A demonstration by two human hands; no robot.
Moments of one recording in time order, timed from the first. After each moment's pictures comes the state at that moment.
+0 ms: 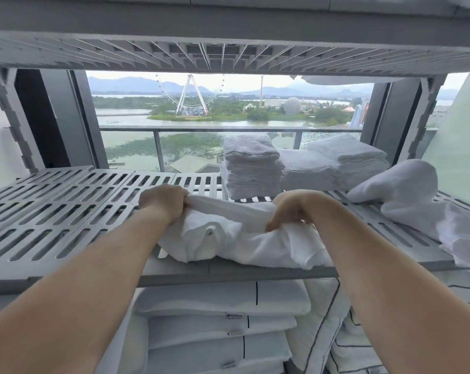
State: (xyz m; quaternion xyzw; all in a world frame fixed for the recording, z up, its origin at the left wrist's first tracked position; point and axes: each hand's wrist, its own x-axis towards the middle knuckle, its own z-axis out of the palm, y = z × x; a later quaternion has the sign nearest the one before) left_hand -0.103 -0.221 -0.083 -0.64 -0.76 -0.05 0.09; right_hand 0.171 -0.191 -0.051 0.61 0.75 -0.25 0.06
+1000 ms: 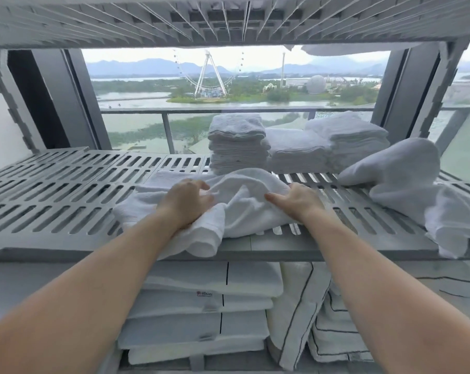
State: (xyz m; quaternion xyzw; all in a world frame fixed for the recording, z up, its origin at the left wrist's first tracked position) left_hand 0.004 -0.224 -0.117 -0.65 -0.73 -0.21 -0.02; right_hand 0.265 -0.131 -0.145 0.64 0.72 -0.15 -0.24
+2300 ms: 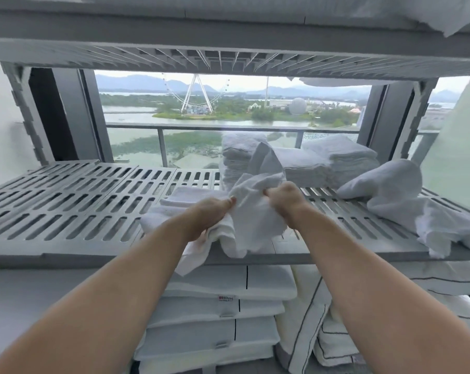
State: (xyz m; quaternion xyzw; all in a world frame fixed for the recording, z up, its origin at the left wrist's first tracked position) left_hand -0.005 -0.271 -0.096 -0.58 -0.63 -0.33 -0.39; right_hand 0.182 -0.210 -0.087 0.56 0.61 -0.38 -0.43
